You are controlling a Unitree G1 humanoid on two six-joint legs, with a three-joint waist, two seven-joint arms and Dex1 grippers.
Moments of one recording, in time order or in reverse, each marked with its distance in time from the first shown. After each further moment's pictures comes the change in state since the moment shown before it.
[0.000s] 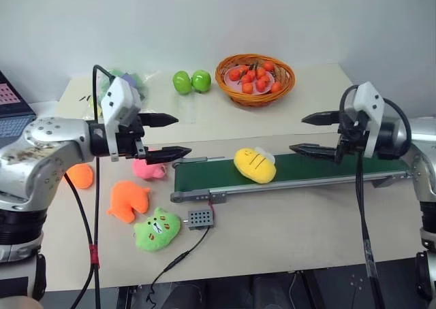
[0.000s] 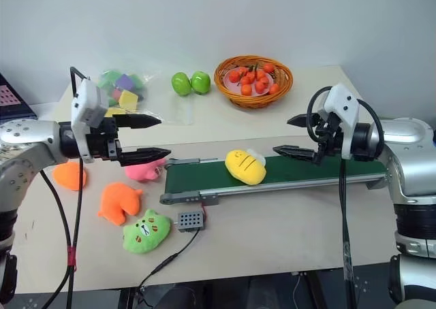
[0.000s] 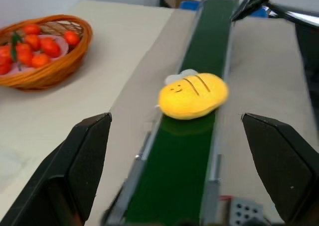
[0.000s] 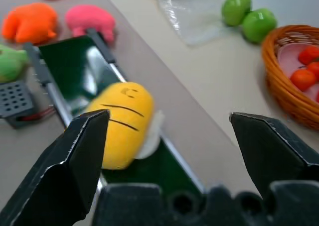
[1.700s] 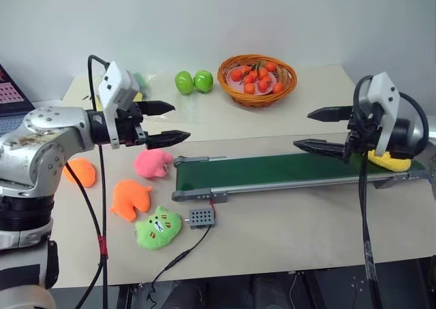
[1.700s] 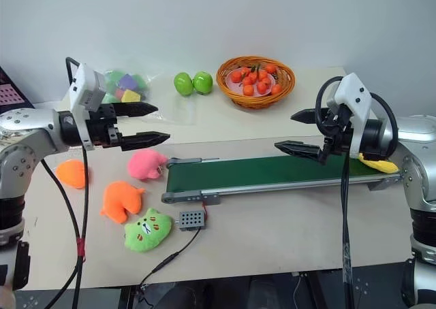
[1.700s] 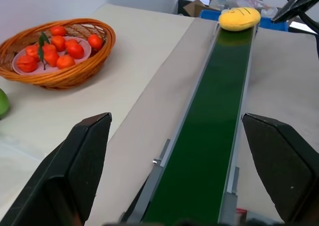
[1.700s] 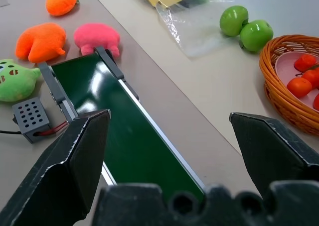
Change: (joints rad) left arm -0.100 -0.075 0.006 0.094 0.114 -0.004 -0.007; right arm 0.013 -0.053 -0.050 -0.069 0.083 0.092 -0.104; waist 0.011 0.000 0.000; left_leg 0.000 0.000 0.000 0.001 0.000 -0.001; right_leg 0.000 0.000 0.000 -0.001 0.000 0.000
